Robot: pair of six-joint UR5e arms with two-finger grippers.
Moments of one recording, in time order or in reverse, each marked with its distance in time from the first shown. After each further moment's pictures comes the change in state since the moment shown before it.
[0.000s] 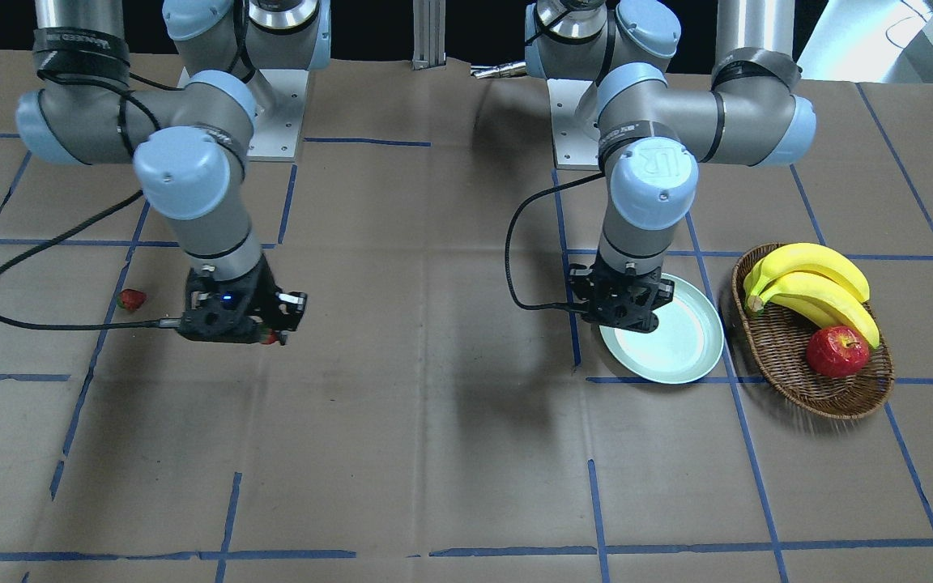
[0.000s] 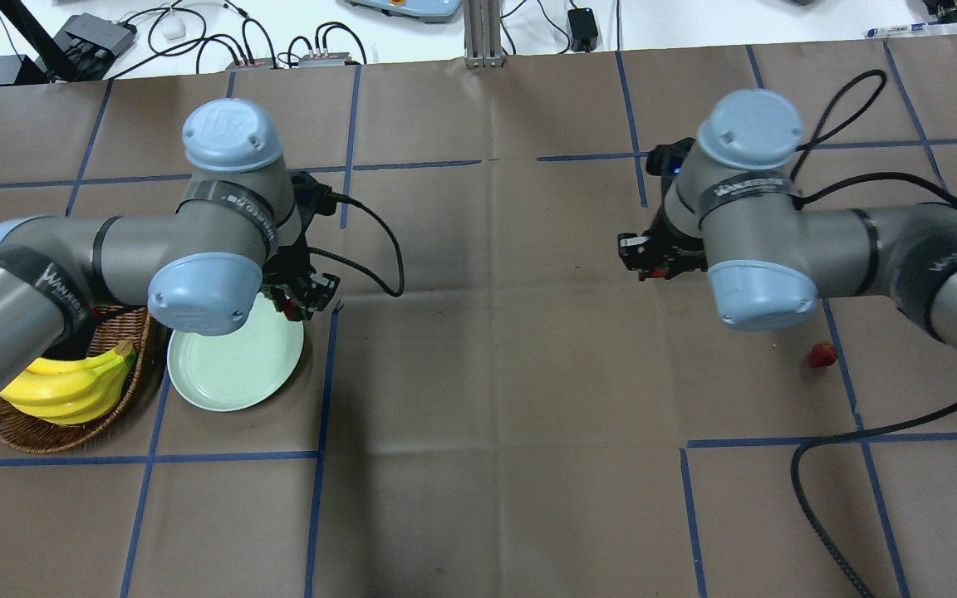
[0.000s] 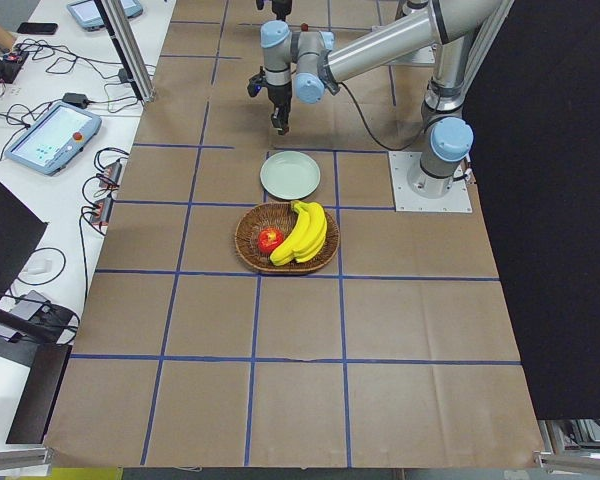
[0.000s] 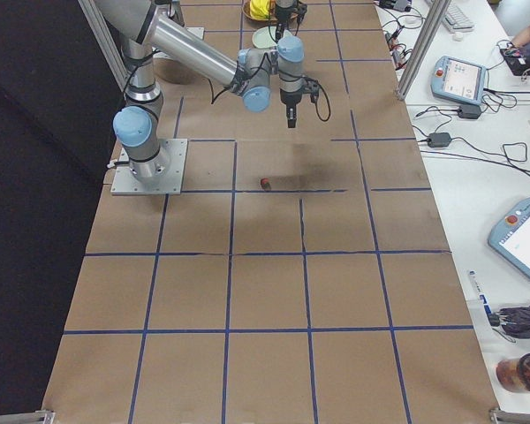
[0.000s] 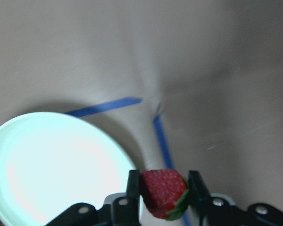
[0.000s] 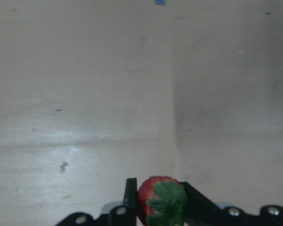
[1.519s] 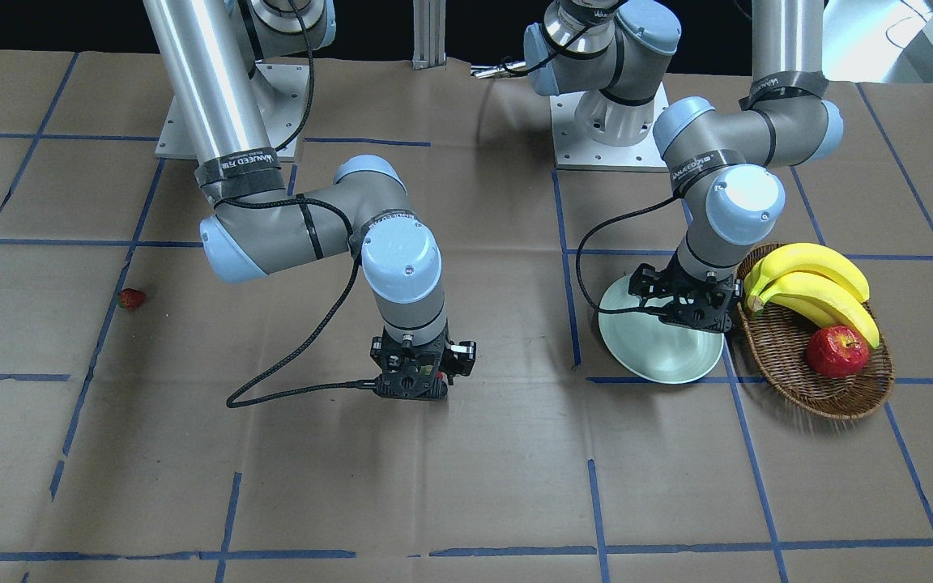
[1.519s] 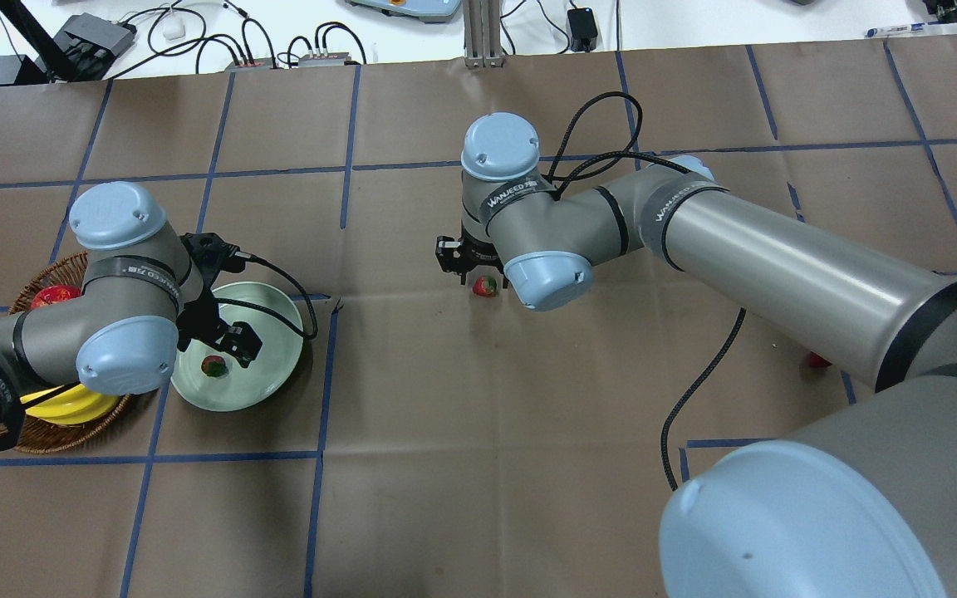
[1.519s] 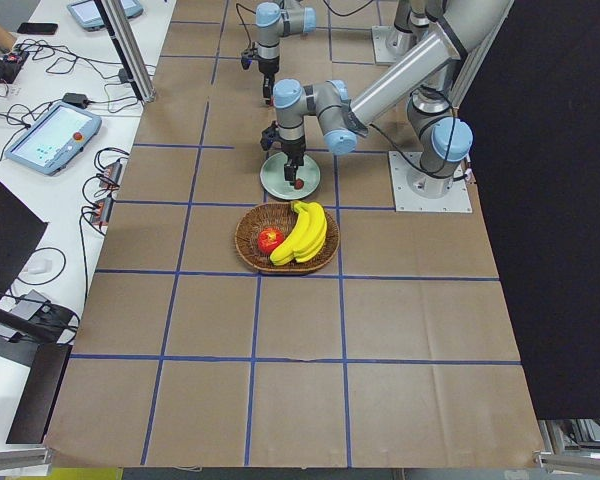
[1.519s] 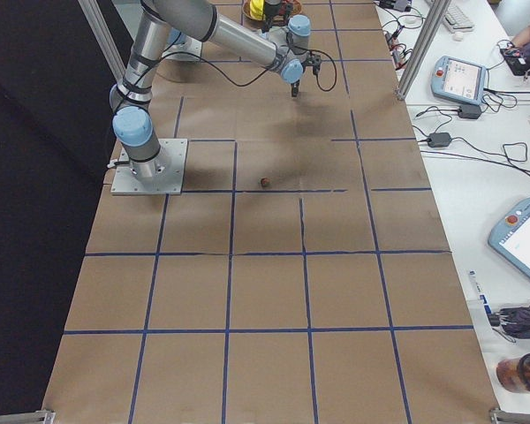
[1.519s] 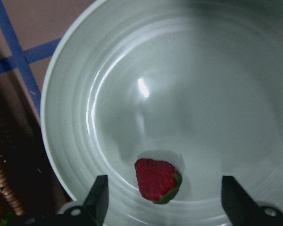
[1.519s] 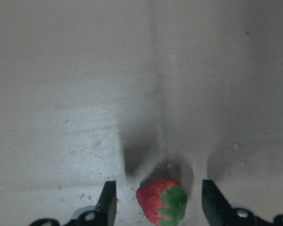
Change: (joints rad) left arm 0.214 -0.019 -0.147 0.200 -0.033 0.182; right arm 0.266 0.326 -0.315 0.007 0.057 0.304
